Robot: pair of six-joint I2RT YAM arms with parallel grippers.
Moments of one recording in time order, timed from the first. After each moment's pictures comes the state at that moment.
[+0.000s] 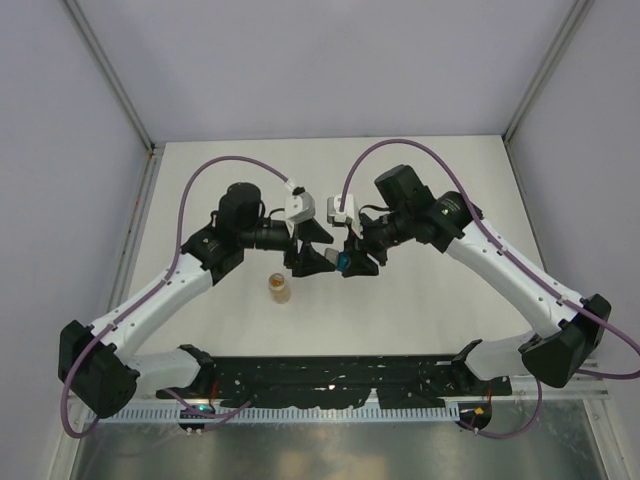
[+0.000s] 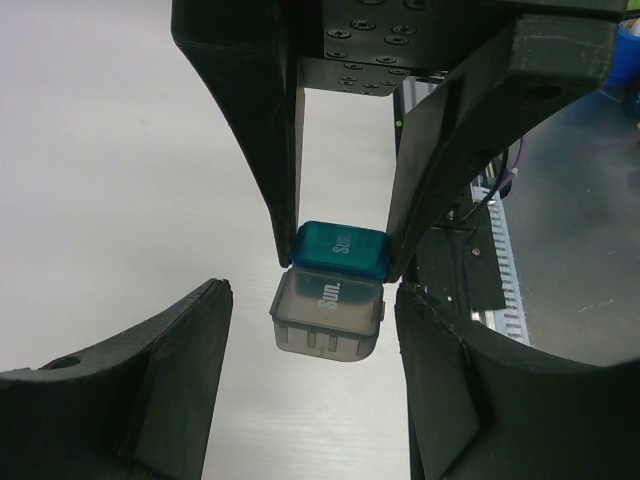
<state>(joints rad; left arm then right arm) -0.62 1.18 1.00 -0.14 0.90 0.11 0.70 1.35 1.41 -0.93 -0.68 -0.56</state>
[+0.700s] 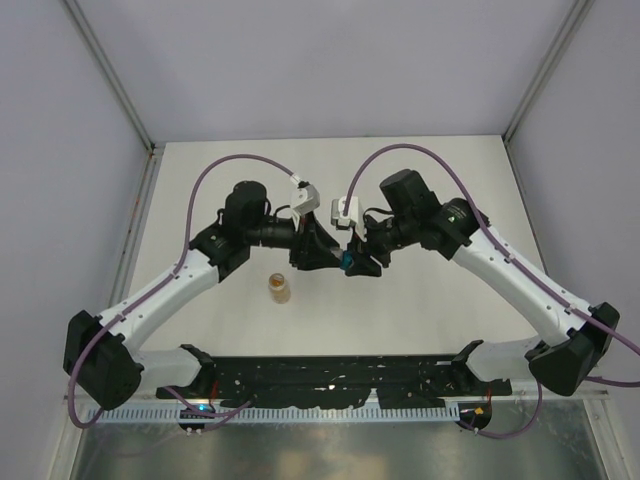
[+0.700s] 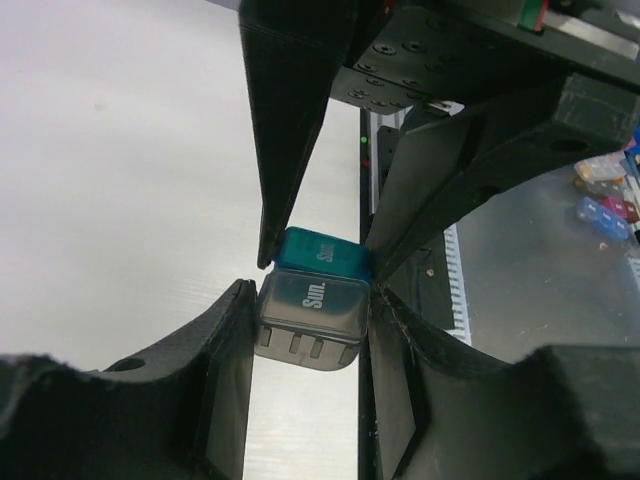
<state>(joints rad) -0.63 1.24 1.01 -0.07 0.93 -0.05 0.70 1.31 1.37 -0.90 -0.62 -0.55</state>
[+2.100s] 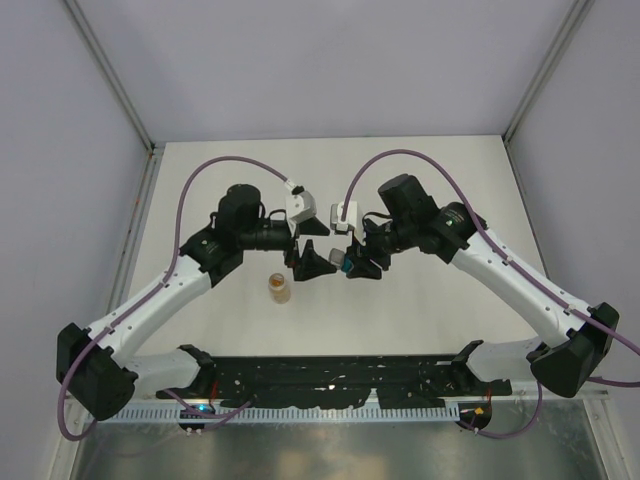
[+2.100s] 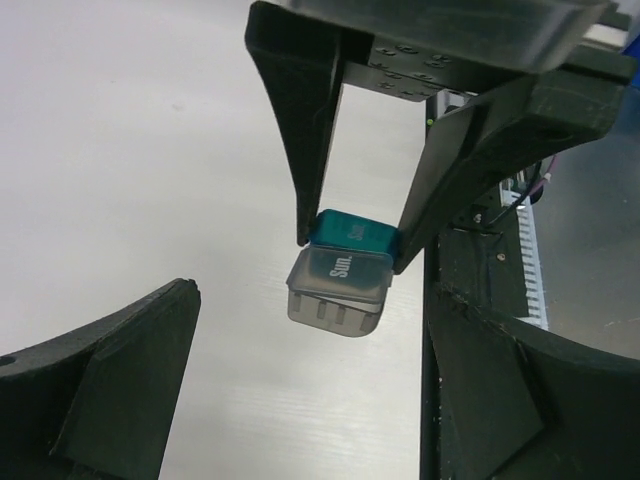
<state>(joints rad) -0.63 1.17 1.01 -0.15 0.82 0.09 0.71 1.29 1.32 -0.87 -0.57 -0.55</state>
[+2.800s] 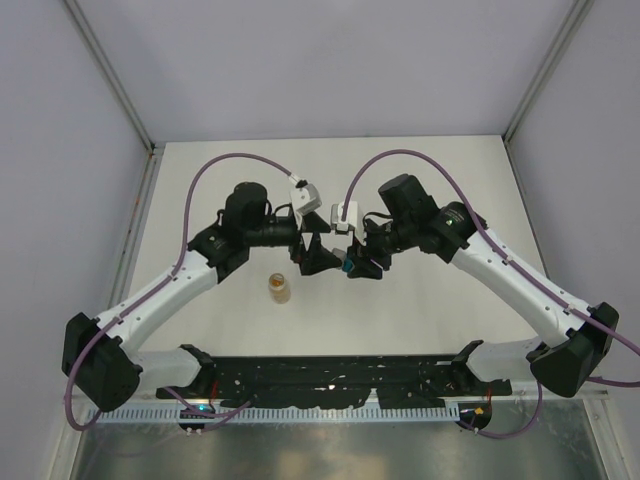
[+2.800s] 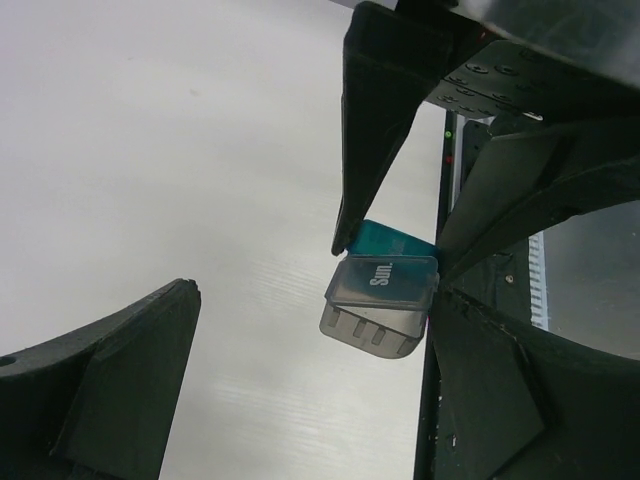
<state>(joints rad) -0.63 1.23 1.01 -0.11 0.75 0.04 0.71 1.29 1.32 -0.88 -0.57 -0.55</state>
